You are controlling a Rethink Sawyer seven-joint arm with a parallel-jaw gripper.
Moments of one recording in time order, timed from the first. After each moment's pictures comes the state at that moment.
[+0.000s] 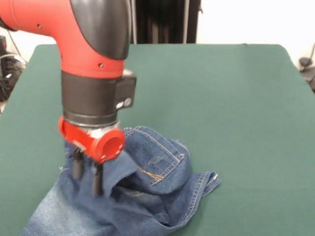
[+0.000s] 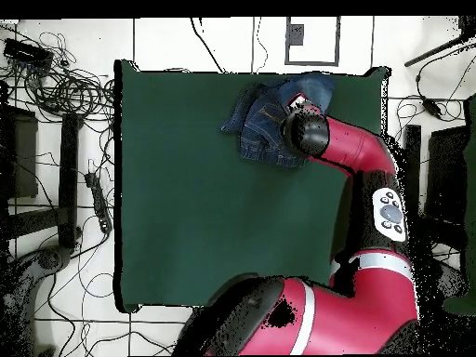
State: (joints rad) arm -0.31 -0.28 -0.01 1.07 0.01 0.46 2.26
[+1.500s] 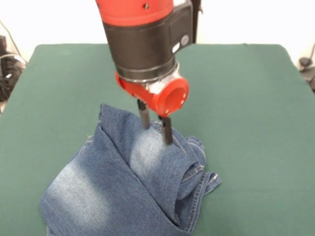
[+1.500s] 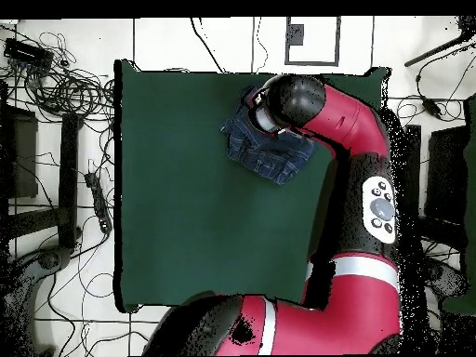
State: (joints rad) arm -0.23 -0.34 -0.03 1.01 0.17 0.89 2.31
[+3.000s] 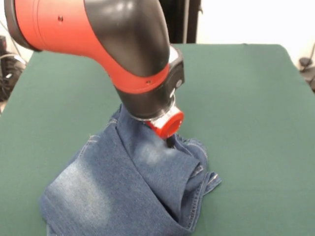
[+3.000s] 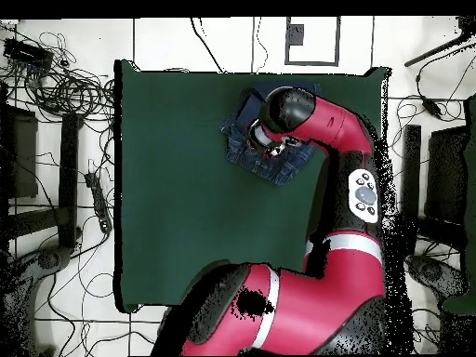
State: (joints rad) arm -0.24 -0.16 -0.01 0.87 0.10 1.13 2.31
